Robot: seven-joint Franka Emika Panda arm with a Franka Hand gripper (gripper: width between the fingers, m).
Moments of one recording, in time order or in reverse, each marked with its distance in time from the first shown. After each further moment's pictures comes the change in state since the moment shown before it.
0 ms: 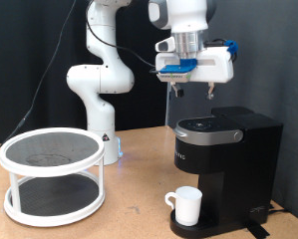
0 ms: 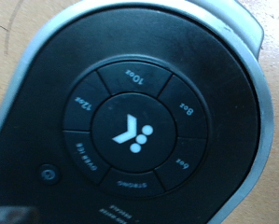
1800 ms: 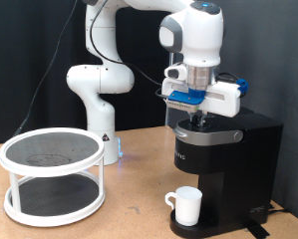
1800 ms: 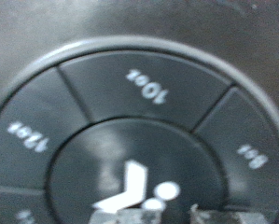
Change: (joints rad) arm 0.004 0.156 0.048 0.031 -0.072 -0.001 -0.009
